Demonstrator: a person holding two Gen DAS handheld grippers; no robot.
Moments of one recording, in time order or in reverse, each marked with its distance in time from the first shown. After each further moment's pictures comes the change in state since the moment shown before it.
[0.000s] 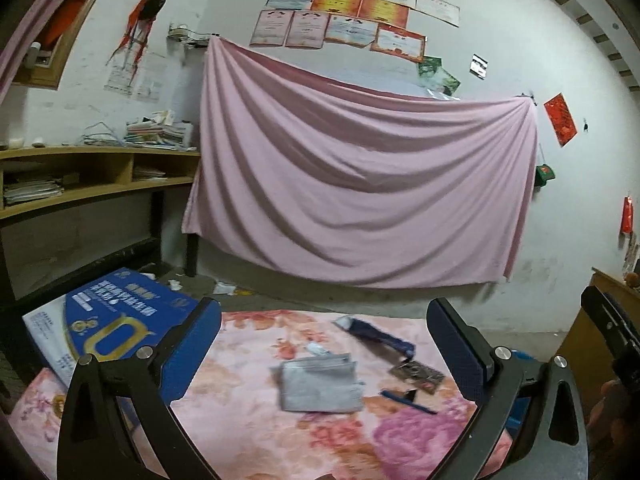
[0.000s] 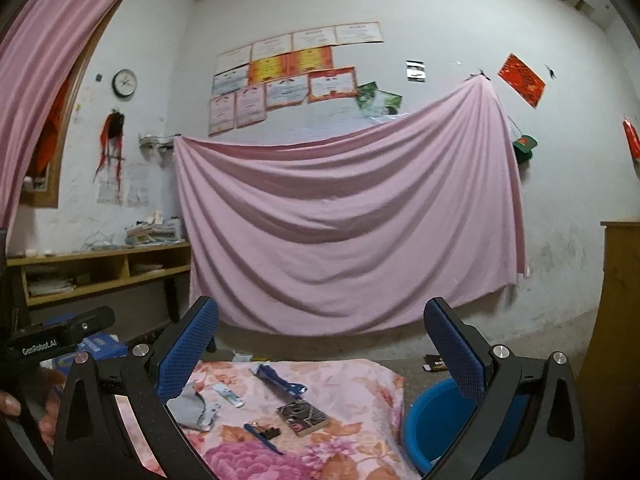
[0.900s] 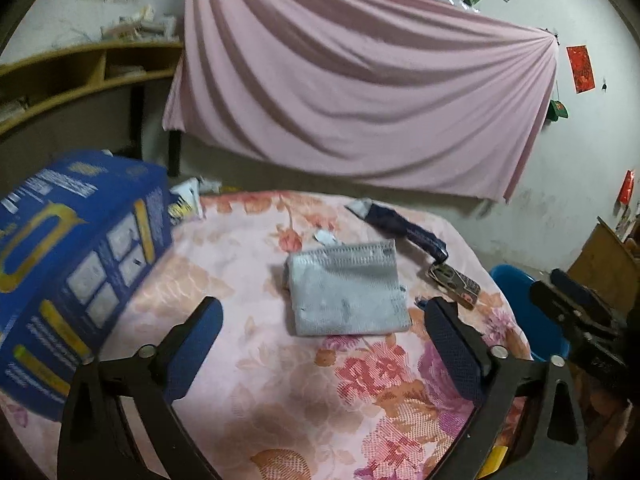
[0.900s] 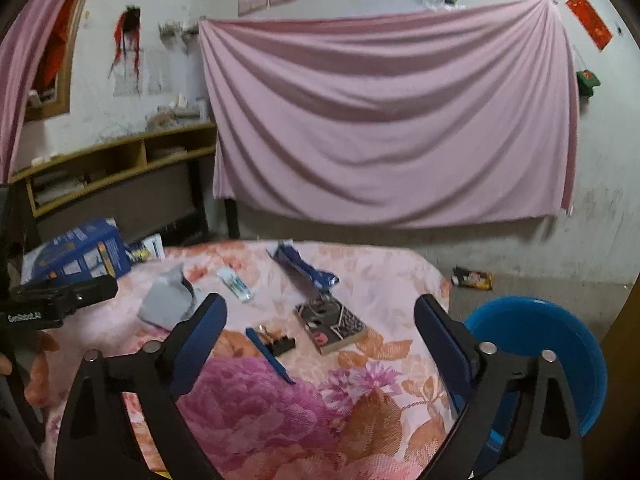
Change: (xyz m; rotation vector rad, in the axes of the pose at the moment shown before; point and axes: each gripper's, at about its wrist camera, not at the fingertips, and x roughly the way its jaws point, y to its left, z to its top) left arm 0.094 0.030 -0.066 -0.052 0.421 -0.077; right arm 0.090 0.011 -0.074 -0.086 0.453 0.127
